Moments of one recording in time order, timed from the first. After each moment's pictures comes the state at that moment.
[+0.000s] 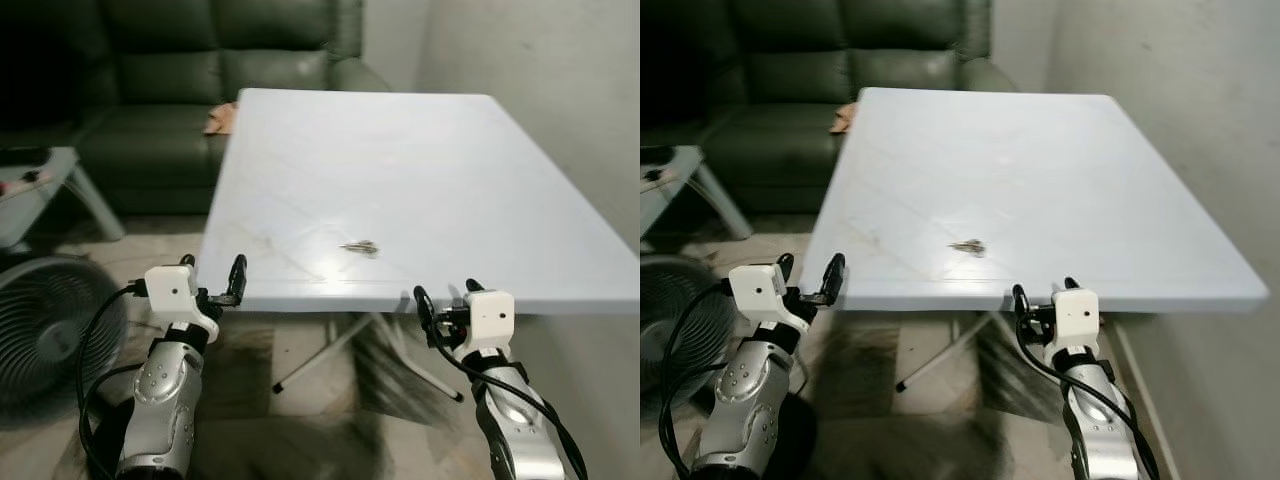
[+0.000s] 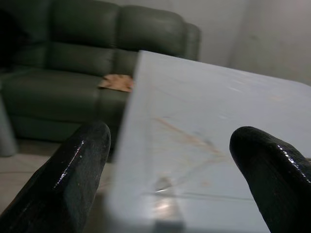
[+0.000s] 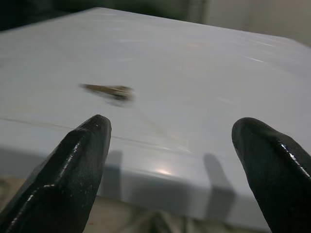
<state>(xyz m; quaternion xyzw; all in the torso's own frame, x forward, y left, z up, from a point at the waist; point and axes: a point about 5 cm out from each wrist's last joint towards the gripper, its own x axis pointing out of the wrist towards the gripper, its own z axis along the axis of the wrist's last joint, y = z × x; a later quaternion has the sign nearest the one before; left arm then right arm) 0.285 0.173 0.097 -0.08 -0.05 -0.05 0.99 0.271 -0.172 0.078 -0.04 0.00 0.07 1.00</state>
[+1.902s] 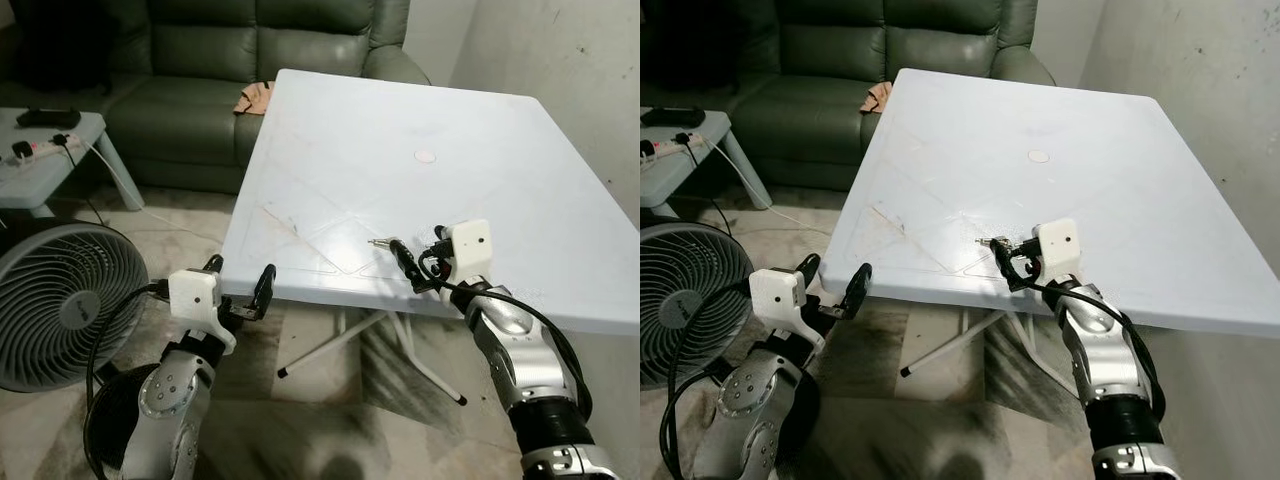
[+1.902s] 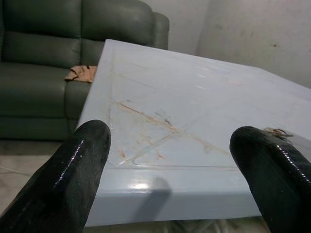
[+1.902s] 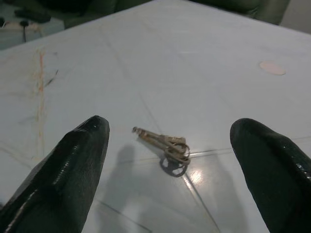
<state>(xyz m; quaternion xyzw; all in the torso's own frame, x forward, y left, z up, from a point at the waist) 0.259 0.142 0.114 -0.05 -0.05 -0.14 0.99 0.339 -0.164 0.129 -0.05 0.03 0.19 0.98</state>
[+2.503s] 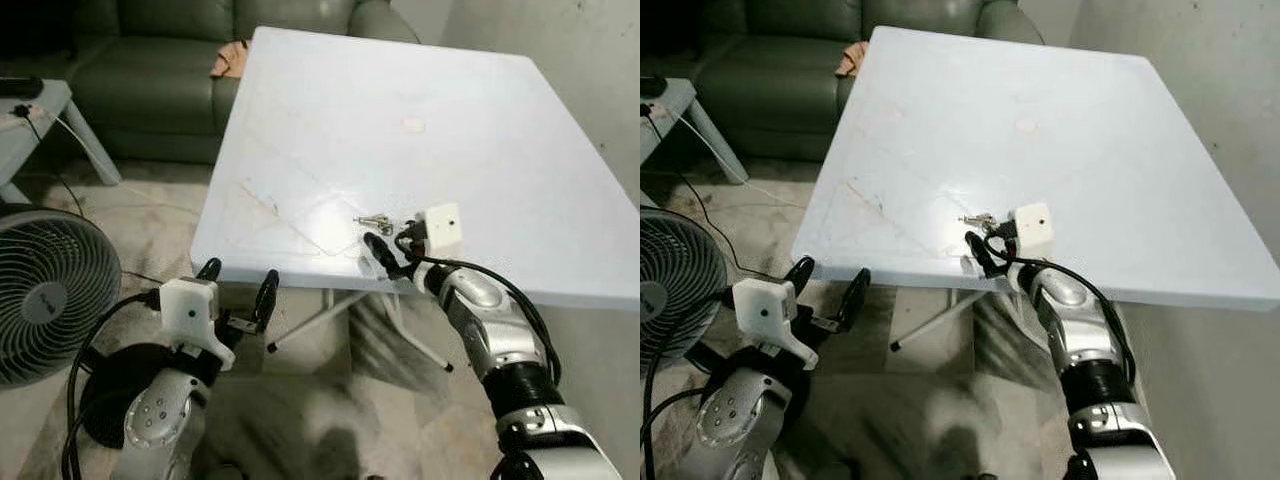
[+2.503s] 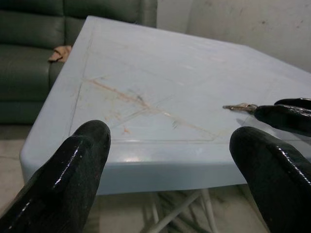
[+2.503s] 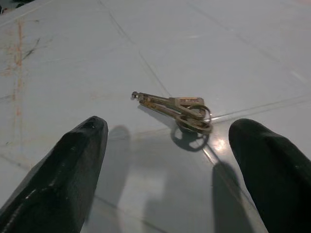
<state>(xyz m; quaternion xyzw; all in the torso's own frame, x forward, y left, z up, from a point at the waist) 0.231 0.138 0.137 -0.04 -0.06 -0.14 0.99 0.363 -0.131 0.137 0.00 0.06 0.21 0.98</state>
